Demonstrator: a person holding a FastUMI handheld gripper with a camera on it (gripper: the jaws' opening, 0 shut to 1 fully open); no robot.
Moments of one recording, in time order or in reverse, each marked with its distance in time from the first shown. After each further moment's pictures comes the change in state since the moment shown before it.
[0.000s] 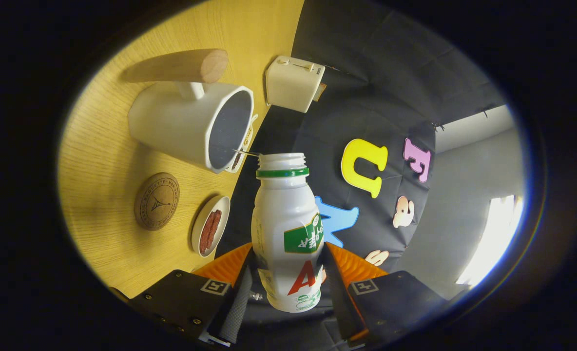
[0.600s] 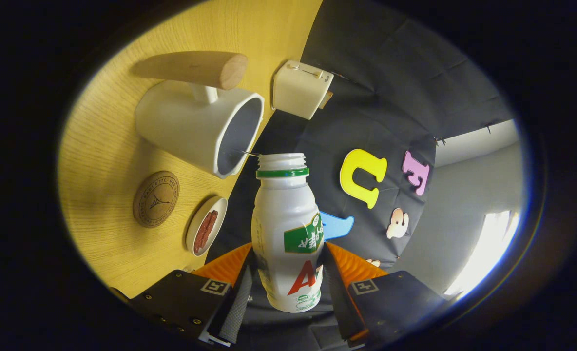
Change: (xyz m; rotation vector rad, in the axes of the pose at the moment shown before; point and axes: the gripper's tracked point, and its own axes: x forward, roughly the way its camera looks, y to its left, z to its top) arm -0.001 -0.001 0.006 -0.080 -0.030 -0.017
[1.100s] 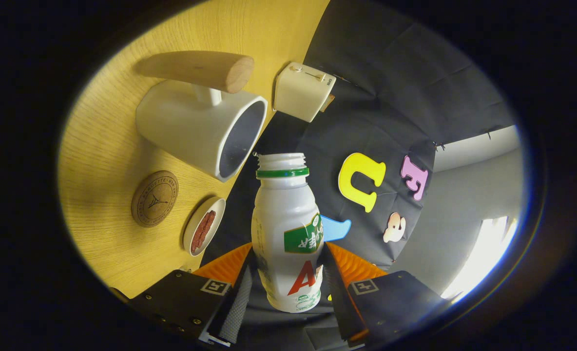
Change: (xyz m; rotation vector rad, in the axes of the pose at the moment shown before) arm -0.001 0.000 0.003 -0.026 -0.010 -0.013
